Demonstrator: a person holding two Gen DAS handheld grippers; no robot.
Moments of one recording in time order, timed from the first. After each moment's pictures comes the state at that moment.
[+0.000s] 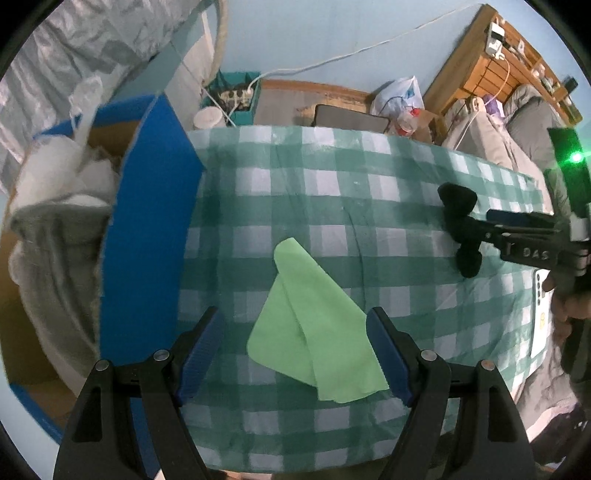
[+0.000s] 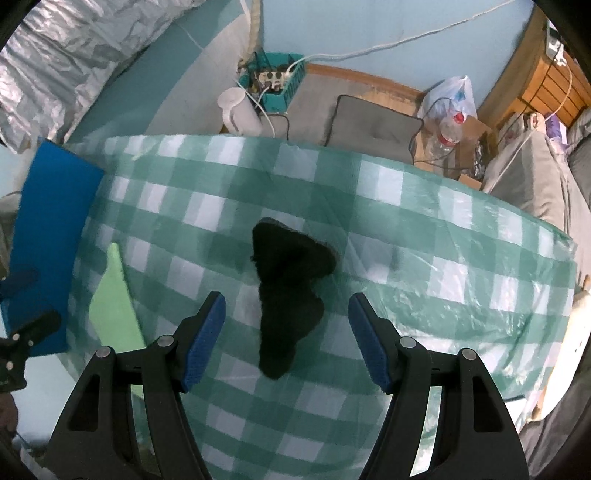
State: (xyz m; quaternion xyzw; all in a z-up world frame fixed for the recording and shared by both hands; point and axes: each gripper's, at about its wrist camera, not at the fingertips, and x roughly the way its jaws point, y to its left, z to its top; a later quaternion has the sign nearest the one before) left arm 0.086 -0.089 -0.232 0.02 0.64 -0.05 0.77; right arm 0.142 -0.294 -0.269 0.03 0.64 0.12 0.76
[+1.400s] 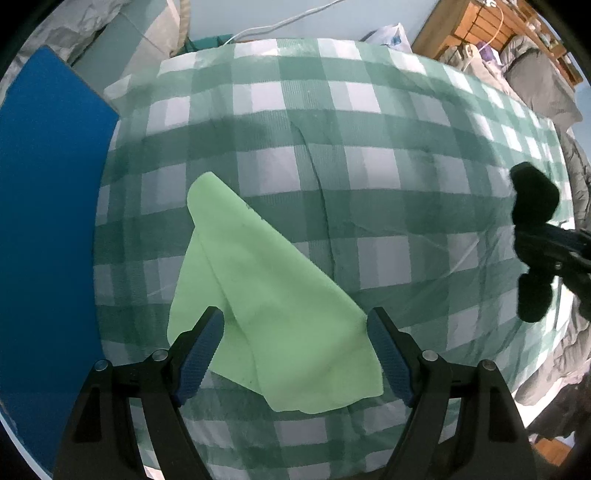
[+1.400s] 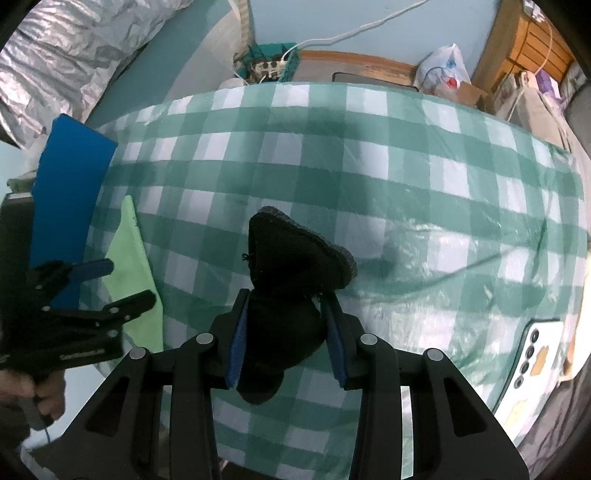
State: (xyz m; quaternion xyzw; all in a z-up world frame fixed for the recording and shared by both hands) left arm 0.082 -0.138 -0.305 0.08 0.69 -0.08 0.72; right arm 0.073 -0.309 -0.266 0.08 0.65 0.12 0.75
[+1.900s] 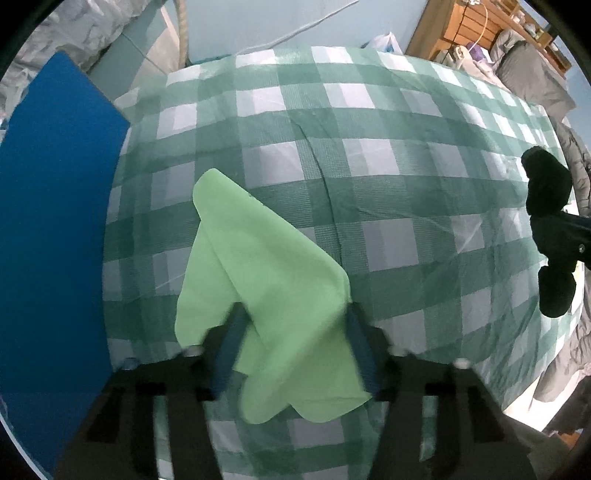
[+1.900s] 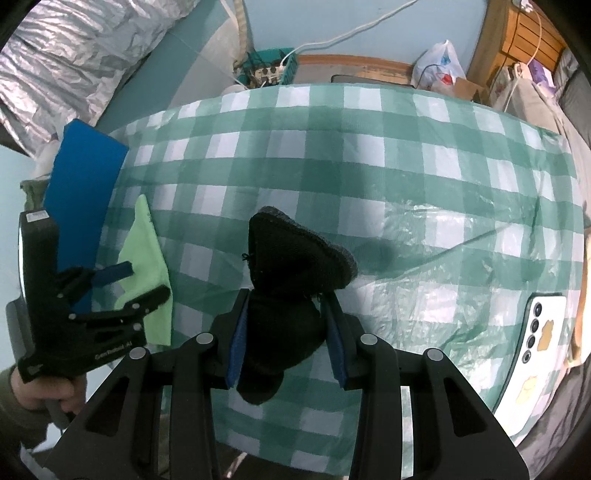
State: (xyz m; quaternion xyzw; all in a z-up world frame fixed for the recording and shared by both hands) left arm 0.051 -0.137 -0.303 0.10 0.65 -0.08 0.75; right arm 0.056 -0.311 -0.255 0.10 0.64 0.12 0.75
